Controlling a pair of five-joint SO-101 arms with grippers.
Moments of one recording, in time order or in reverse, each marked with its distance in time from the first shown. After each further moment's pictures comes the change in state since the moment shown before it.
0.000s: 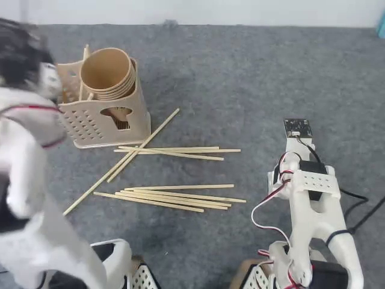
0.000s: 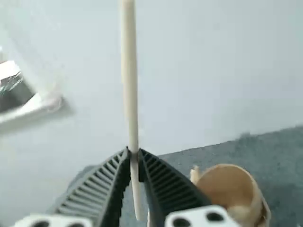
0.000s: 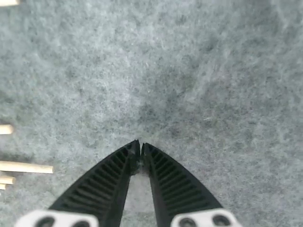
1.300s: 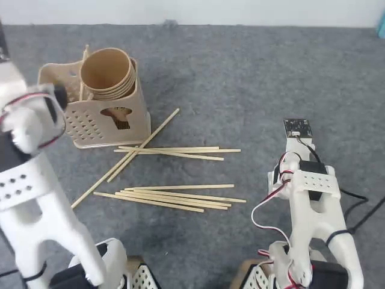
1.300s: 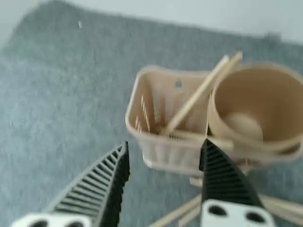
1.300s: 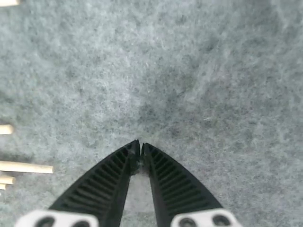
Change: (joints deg) left arm -11.9 0.4 29.7 1.2 17.8; right arm 0.0 0.0 0.0 0.0 0.0
